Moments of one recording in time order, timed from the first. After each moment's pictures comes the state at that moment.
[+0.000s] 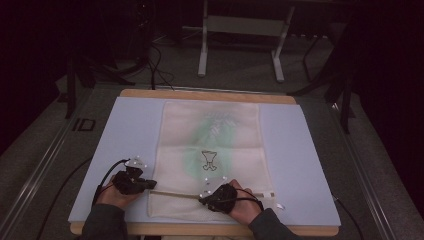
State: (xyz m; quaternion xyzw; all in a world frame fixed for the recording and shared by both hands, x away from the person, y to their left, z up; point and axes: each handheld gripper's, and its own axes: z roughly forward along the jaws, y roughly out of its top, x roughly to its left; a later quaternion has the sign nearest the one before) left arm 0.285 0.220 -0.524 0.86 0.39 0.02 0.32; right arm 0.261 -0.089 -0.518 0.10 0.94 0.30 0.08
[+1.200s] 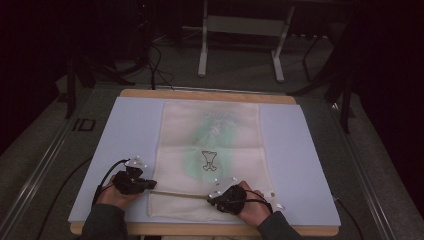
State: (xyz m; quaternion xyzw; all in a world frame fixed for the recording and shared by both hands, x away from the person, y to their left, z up) left arm 0.285 0.220 -0.524 0.86 0.39 0.02 0.32; right arm 0.259 -0.112 -0.517 0.12 0.94 0.30 0.09
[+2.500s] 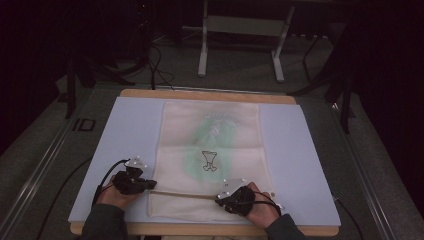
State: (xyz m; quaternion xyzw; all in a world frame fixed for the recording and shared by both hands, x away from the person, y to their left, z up) left arm 0.285 0.220 -0.524 0.86 0.39 0.02 0.32; right arm 0.256 -0.134 -0.516 0.13 0.94 0.29 0.09
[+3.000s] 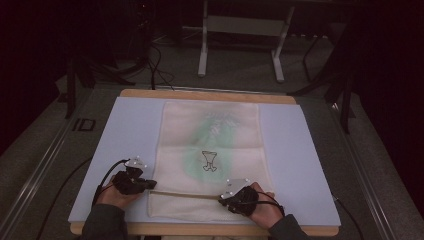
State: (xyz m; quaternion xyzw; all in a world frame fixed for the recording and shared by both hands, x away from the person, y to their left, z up) left arm 0.285 0.220 -0.524 0.86 0.39 0.02 0.32; right arm 0.256 -0.142 -0.515 0.14 0.94 0.28 0.10
